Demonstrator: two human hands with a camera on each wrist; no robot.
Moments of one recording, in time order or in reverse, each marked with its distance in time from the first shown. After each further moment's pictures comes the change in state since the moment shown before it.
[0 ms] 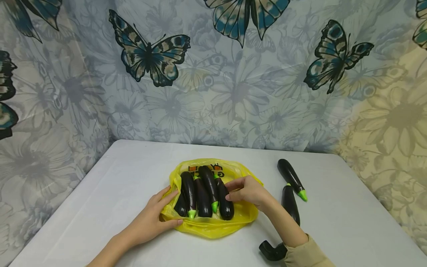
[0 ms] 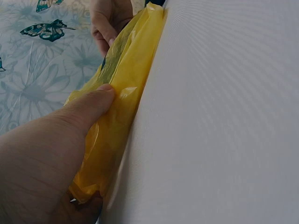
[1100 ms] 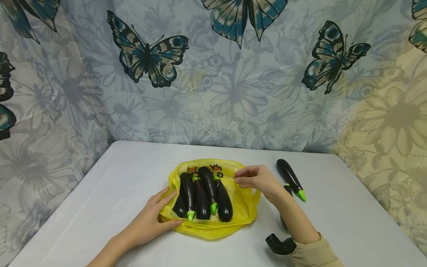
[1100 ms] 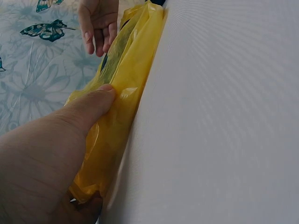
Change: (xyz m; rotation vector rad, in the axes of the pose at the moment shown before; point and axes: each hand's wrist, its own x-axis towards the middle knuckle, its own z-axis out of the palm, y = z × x) left_hand 0.000 0.003 -0.001 -0.008 -0.006 -0.008; right_hand -0.013 -0.017 -0.035 0.104 0.080 -0.102
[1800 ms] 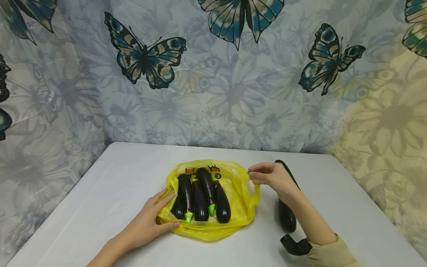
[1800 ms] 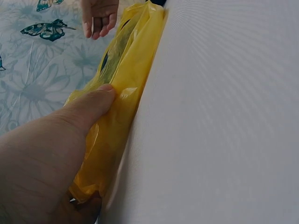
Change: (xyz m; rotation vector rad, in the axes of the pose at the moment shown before) left_hand 0.001 -0.005 0.001 -0.001 0.002 0.004; right_hand -0.011 0.001 -0.037 -0.034 0.135 -0.035
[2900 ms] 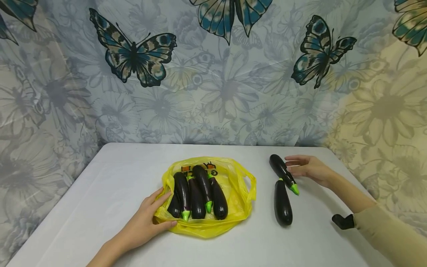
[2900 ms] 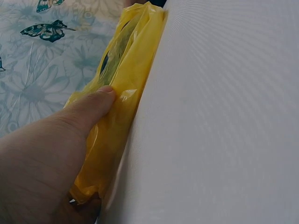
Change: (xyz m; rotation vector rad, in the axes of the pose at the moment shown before) left_hand 0.000 0.001 0.001 0.007 -0.004 0.002; right_hand 0.024 0.098 -0.159 0.019 -0.135 0.059
